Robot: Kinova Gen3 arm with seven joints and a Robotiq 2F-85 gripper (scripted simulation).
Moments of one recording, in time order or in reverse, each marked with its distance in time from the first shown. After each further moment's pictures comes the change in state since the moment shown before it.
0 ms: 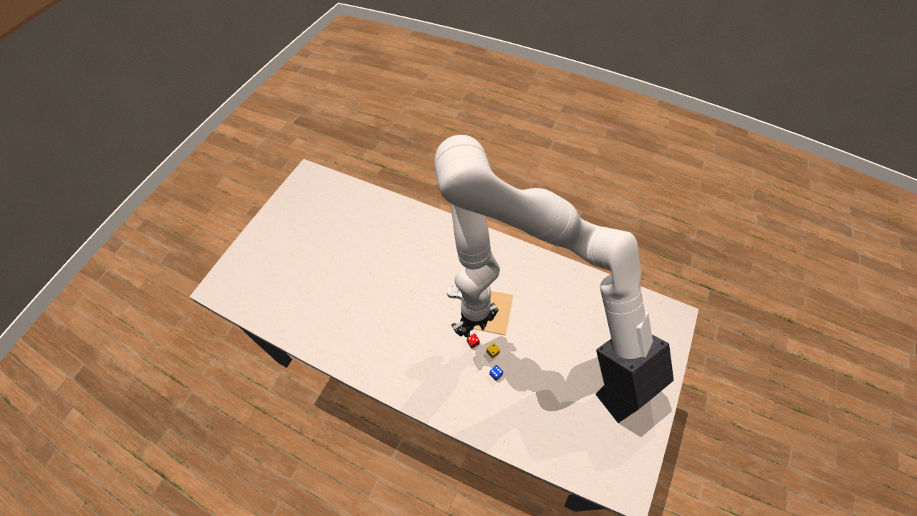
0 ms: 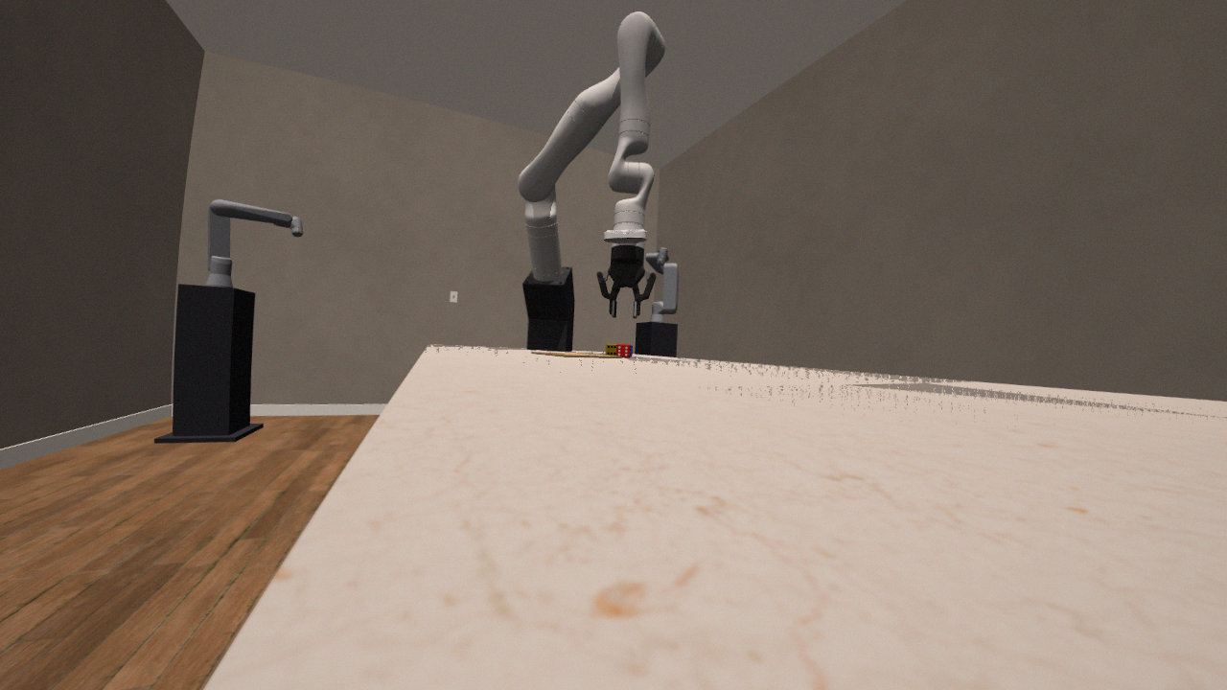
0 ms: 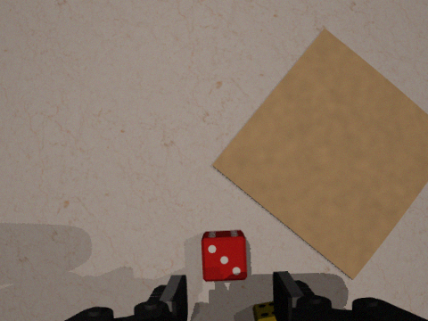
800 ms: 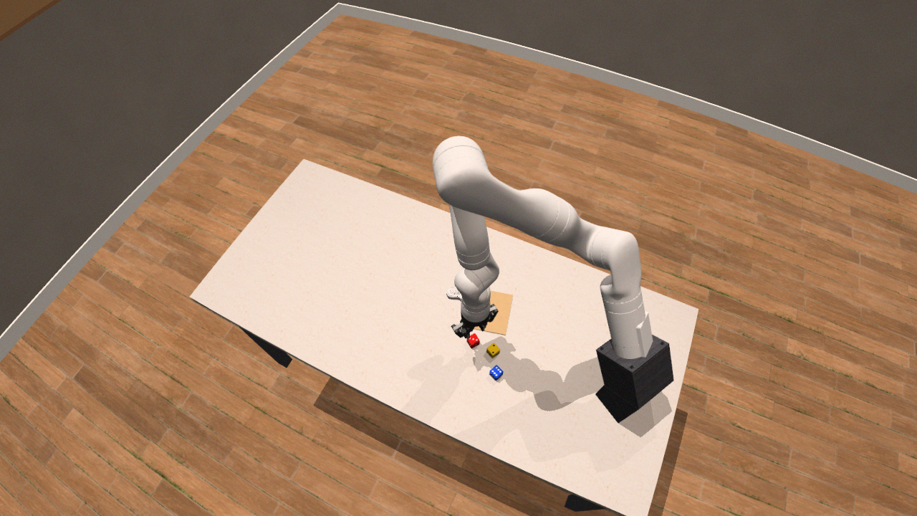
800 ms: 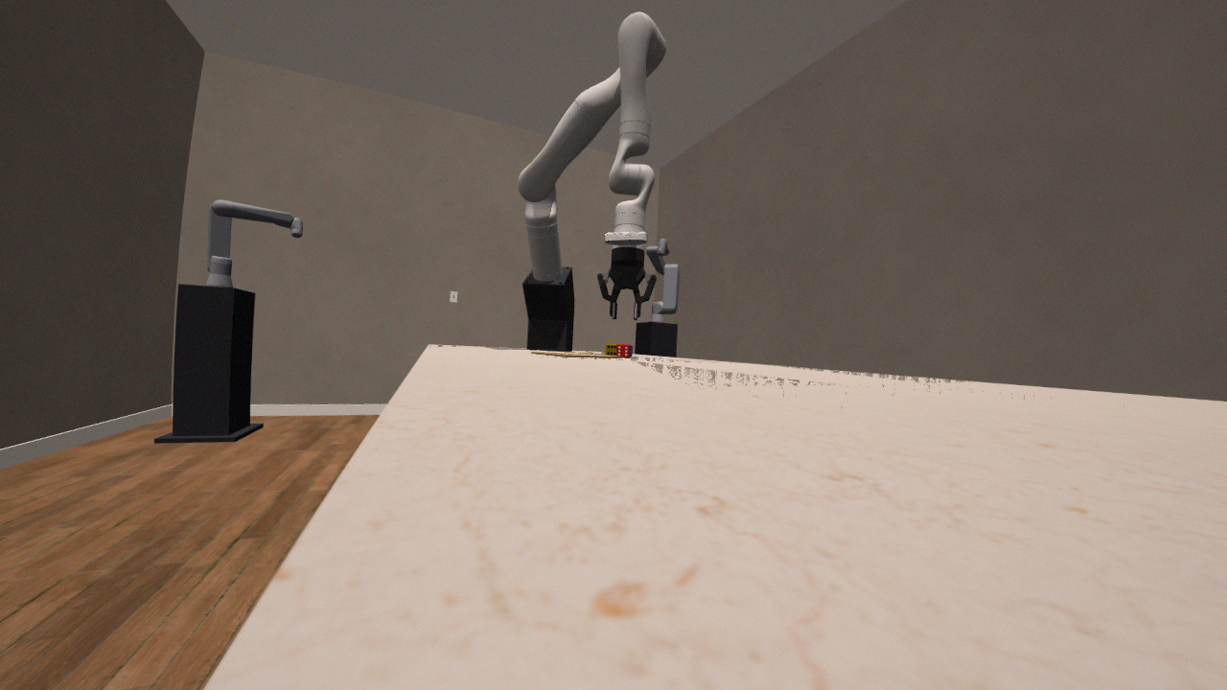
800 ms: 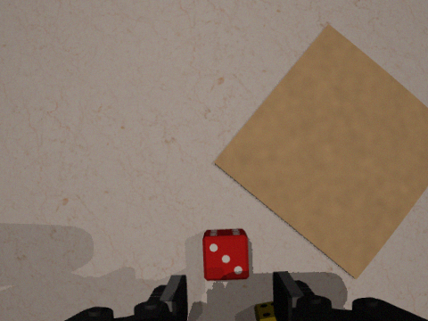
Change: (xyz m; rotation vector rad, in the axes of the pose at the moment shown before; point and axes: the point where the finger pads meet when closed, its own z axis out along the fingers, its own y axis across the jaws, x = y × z) arm -0.001 -0.001 0.004 0.000 -0.004 -0.004
